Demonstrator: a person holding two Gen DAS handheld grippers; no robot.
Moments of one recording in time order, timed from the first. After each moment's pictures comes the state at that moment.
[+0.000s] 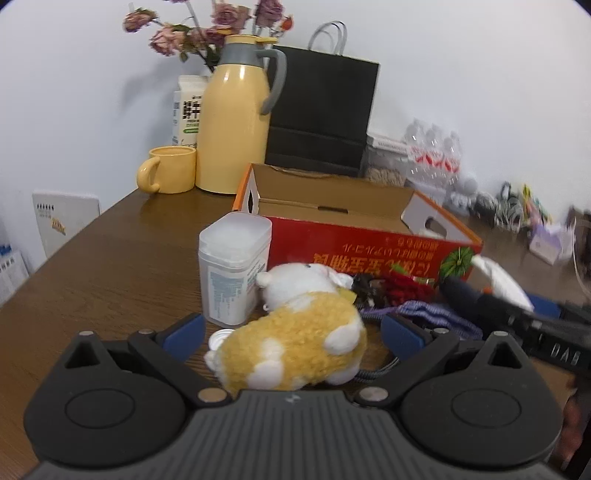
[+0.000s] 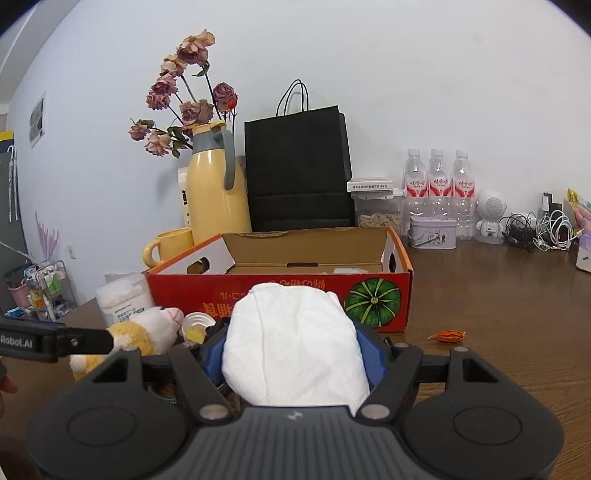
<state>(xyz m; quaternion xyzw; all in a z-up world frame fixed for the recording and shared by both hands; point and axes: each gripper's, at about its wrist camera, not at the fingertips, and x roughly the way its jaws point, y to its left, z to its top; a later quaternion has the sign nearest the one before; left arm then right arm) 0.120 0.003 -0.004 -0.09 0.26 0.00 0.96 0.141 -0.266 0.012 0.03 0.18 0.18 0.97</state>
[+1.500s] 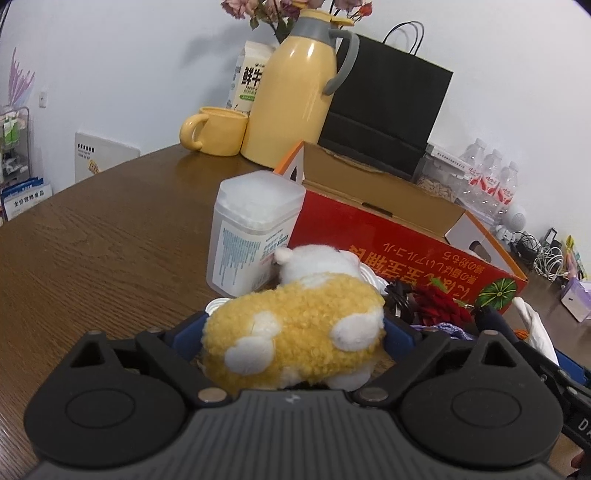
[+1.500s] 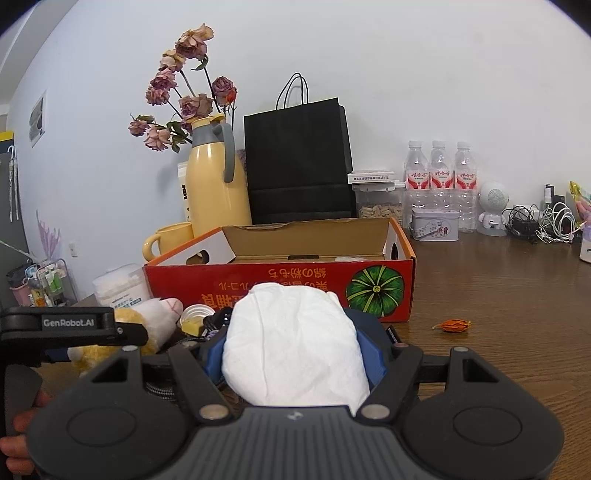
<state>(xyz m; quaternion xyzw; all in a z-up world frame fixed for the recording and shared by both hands) 0.141 0.003 -0.032 -0.17 0.27 0.08 0.94 0.143 -0.265 0.003 0.03 0.19 0.19 0.96</state>
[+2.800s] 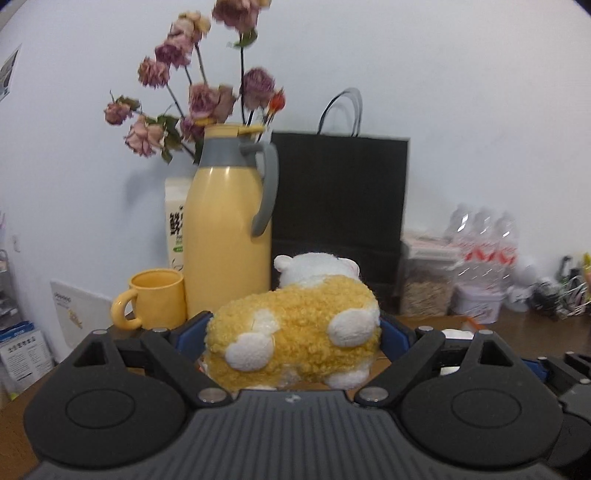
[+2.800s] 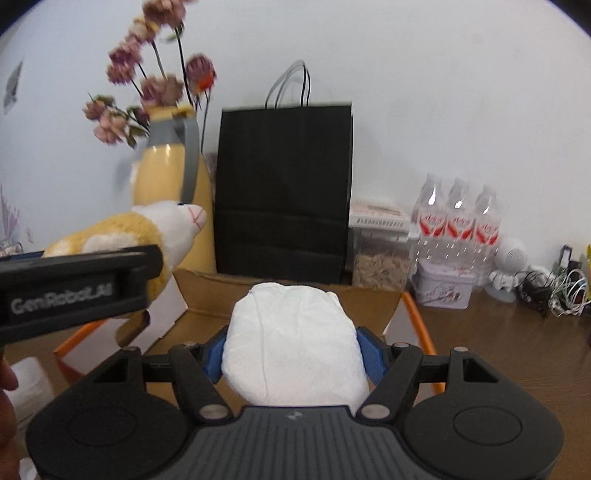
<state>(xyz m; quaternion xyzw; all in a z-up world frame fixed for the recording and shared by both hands) 0.291 -0.043 0.043 -0.03 0.14 0.10 0.99 0.305 -0.192 0.055 -0.04 0.20 0.14 0.97</state>
